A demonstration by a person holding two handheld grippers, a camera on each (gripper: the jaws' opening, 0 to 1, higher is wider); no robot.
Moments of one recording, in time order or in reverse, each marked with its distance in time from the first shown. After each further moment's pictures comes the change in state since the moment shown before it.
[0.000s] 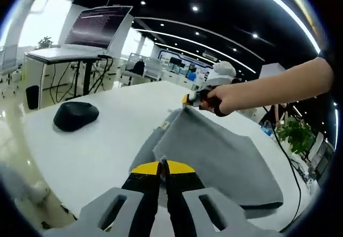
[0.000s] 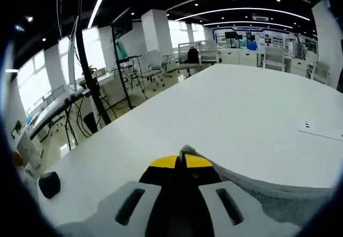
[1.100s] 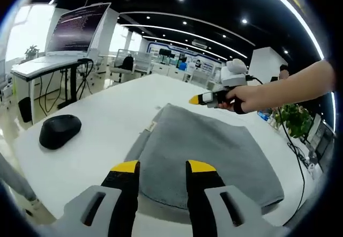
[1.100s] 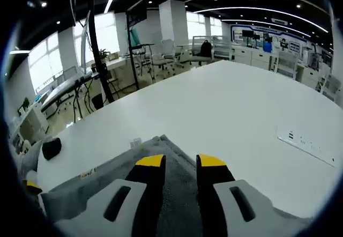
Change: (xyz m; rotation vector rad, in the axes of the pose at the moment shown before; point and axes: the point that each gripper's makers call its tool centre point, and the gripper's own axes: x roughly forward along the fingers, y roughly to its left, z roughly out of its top) left arm 0.016 -0.035 0.008 0.142 0.077 -0.067; right arm -0.058 -0.064 -0.013 -0.130 0.086 0.094
